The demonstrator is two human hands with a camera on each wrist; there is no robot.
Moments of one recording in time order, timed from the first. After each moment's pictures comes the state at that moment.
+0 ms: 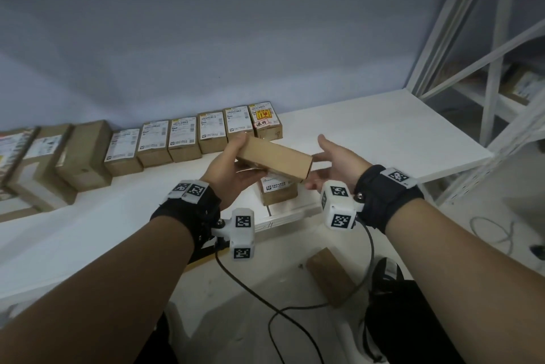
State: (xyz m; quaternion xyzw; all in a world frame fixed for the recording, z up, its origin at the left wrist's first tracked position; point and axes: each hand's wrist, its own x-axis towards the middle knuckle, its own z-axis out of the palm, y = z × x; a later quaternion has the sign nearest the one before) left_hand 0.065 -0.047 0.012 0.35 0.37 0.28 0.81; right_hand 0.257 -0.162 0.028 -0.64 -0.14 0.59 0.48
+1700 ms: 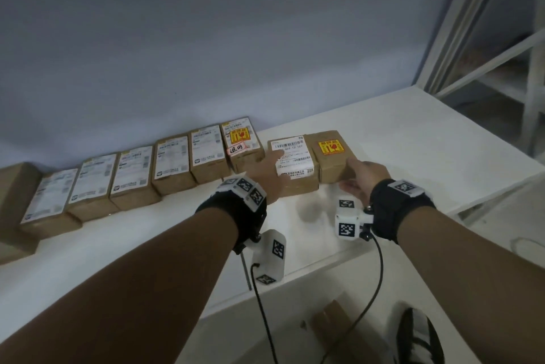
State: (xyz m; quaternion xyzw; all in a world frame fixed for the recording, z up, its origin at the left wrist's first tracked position) left_hand 0.242 0.057 -0.068 0.85 0.42 0.00 0.32; right_hand 0.414 -0.067 -0.088 -0.72 -0.04 0.38 0.58
